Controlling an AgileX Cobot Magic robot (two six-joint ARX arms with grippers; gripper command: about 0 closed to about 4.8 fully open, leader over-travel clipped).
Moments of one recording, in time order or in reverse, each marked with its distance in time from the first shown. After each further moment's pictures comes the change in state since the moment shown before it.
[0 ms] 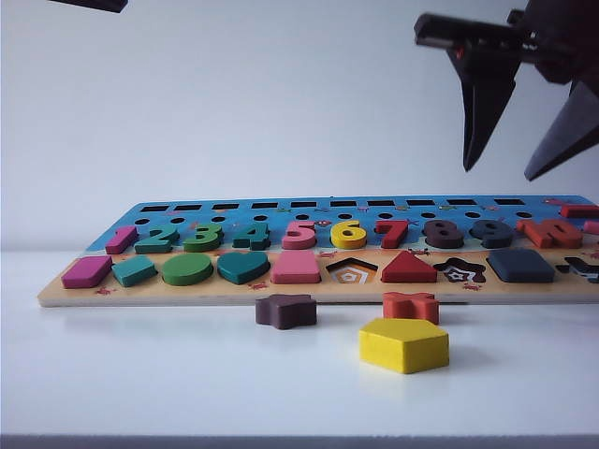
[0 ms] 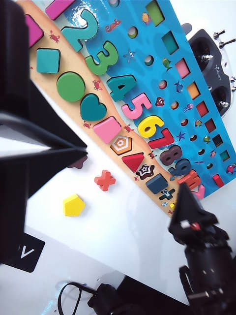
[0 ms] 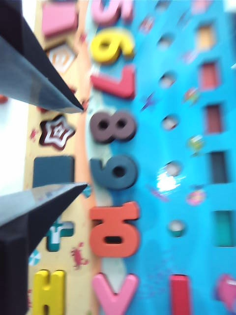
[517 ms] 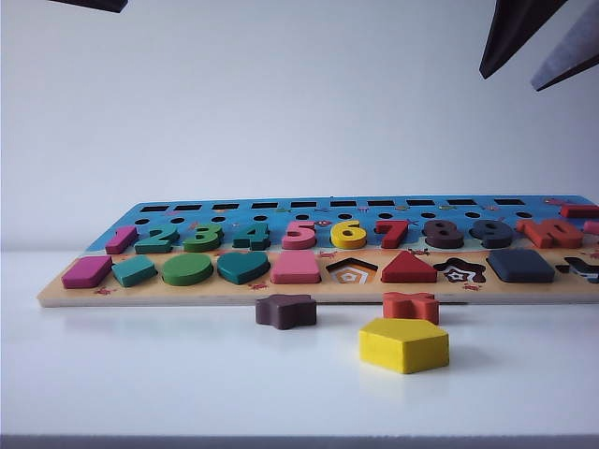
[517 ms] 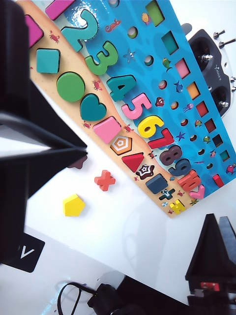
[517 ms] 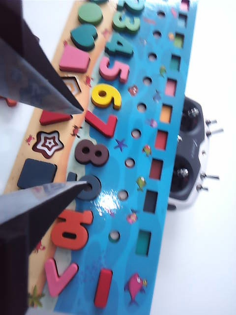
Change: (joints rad) left arm 0.000 0.000 0.000 0.000 0.000 0.000; right arm -0.020 -0.257 -0.063 0.069 -0.088 -0.319
